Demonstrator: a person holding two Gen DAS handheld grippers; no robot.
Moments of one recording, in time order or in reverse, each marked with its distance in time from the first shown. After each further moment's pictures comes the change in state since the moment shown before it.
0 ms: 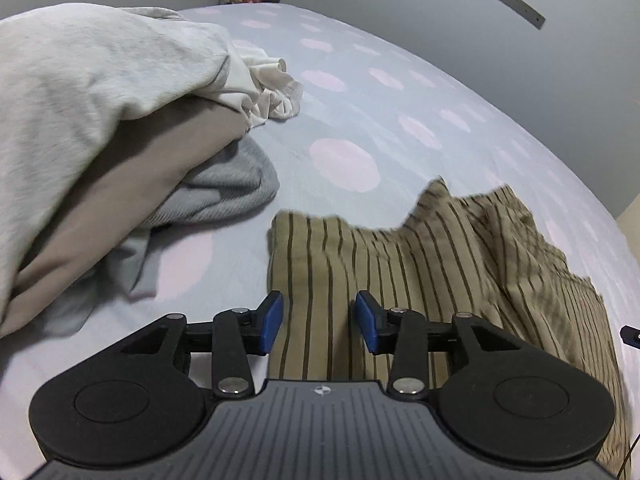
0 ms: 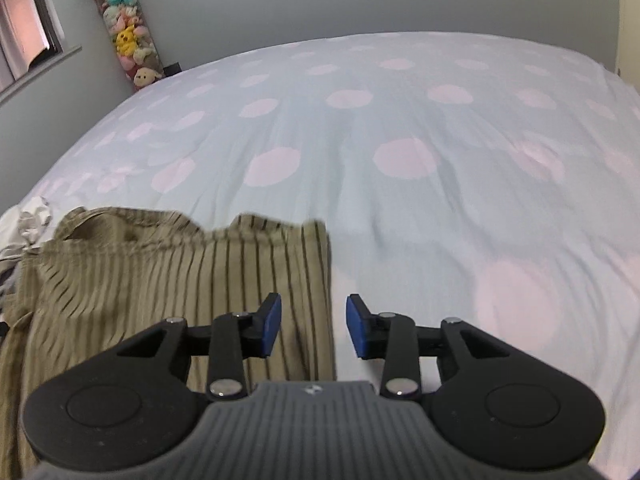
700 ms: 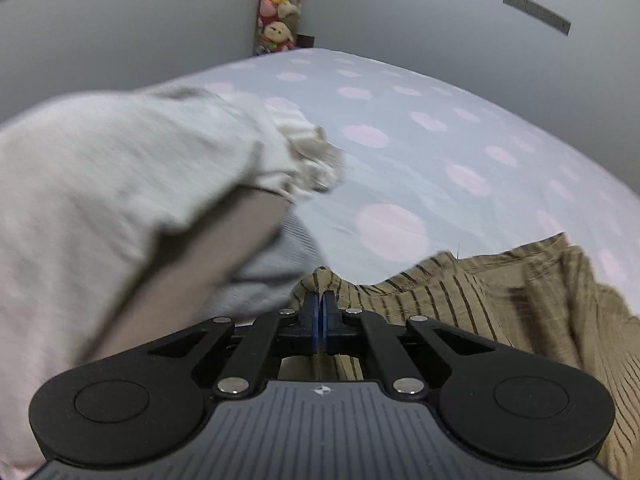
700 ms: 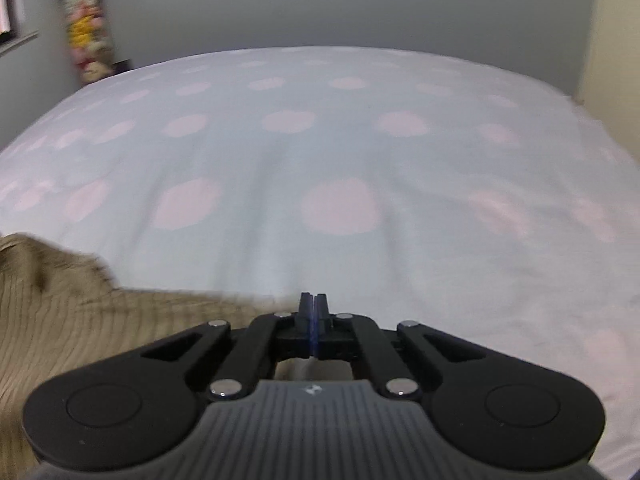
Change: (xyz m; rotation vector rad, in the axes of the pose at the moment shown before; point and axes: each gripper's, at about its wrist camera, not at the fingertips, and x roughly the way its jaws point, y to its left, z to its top) left arm -0.015 -0.005 0.033 0.095 -0.096 0.234; right arm 0.027 -0.029 0.035 -0.030 -0.035 -0.232
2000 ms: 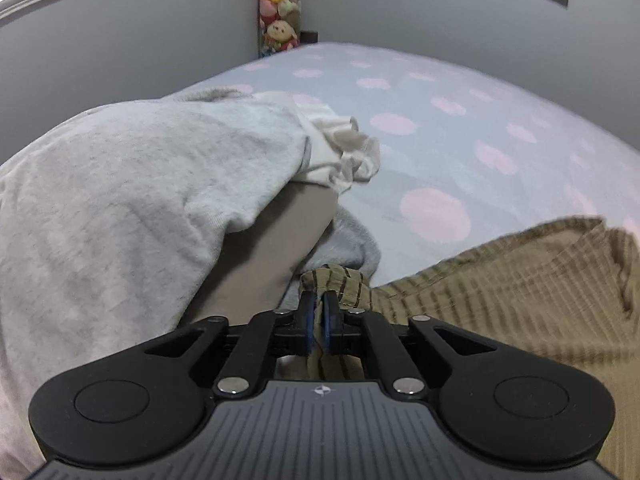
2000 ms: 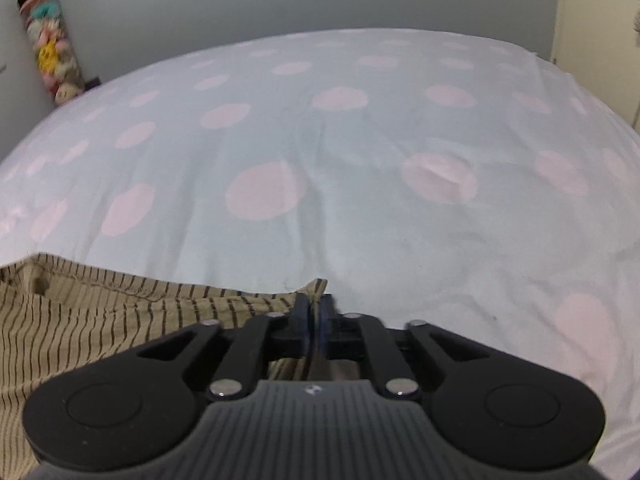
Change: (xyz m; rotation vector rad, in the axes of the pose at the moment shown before) left arm -0.007 0.016 -0.004 0.028 -0.001 0.024; right arm 0.004 -0.053 -0.015 0.139 0.030 0.019
